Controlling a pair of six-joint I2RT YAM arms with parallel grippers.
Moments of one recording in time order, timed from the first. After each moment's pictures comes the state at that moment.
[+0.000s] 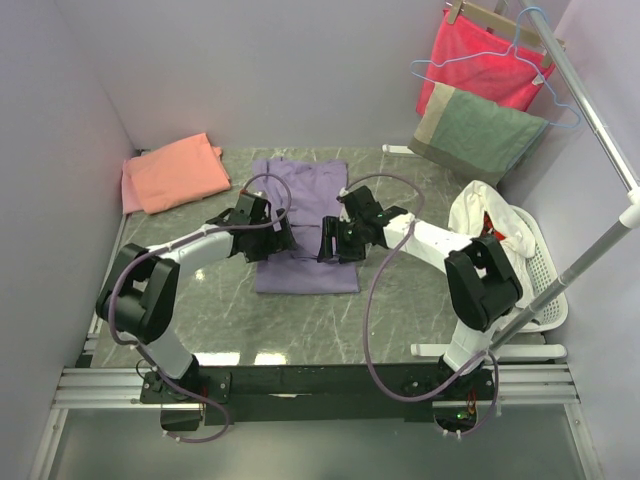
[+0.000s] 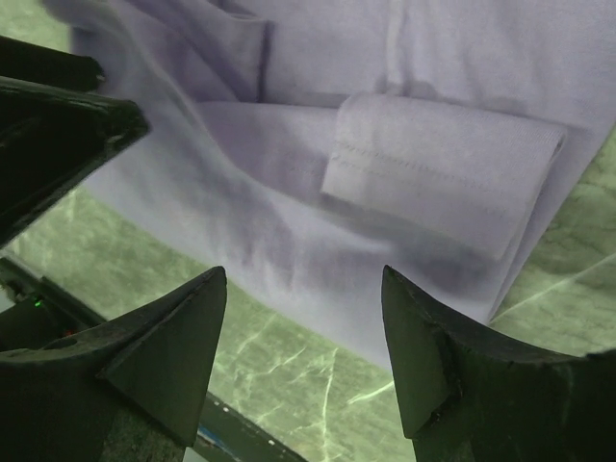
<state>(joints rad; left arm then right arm) -0.44 1.64 0.98 -0.25 0.11 -0.69 0.57 1.74 1.18 -0.43 -0.29 0.54</state>
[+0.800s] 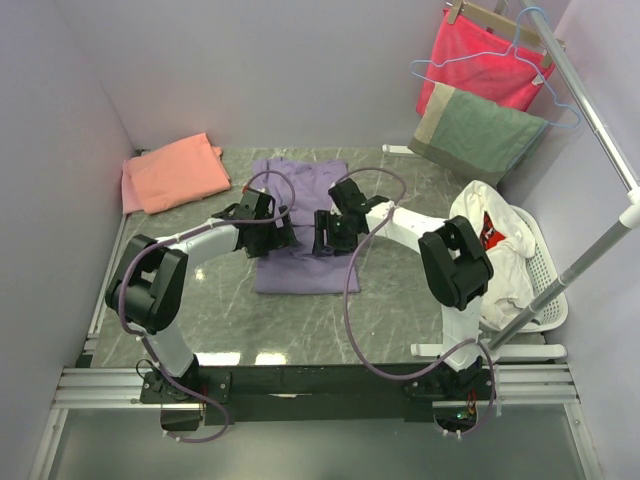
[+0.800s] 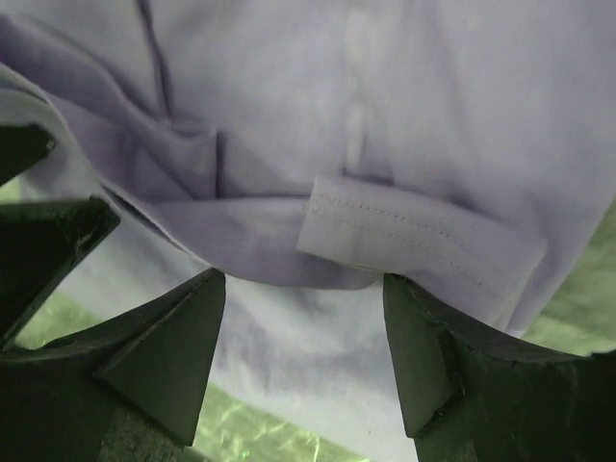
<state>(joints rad) -0.44 1.73 1.06 -0.26 0.07 -0.67 0.57 1.96 1.37 -0.47 -0.22 0.53</state>
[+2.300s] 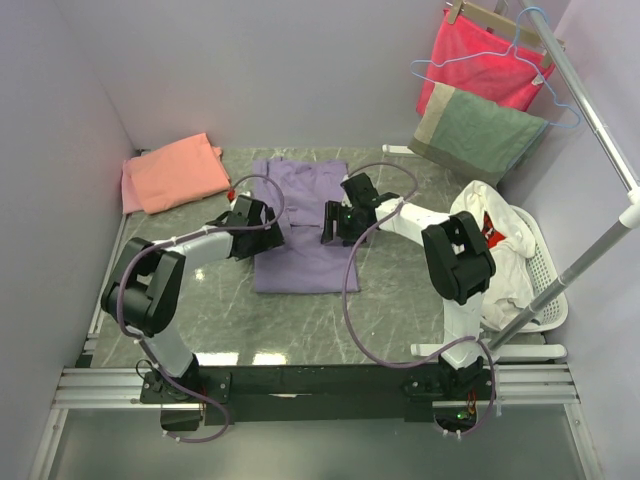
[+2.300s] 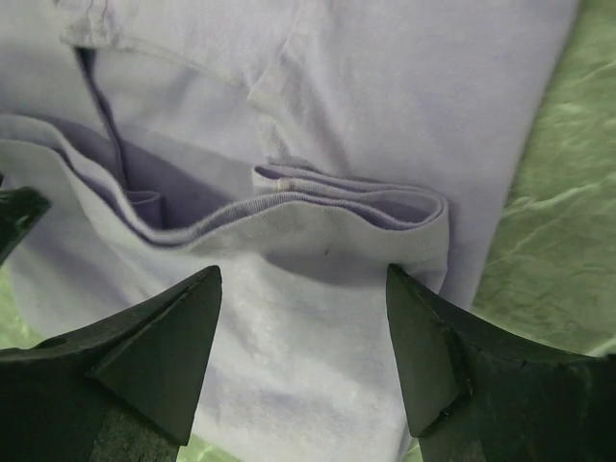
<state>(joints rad) -0.40 1.71 0.96 -0.18 -0.11 -0.69 0.48 2.00 1.37 -0.39 -0.22 0.49</state>
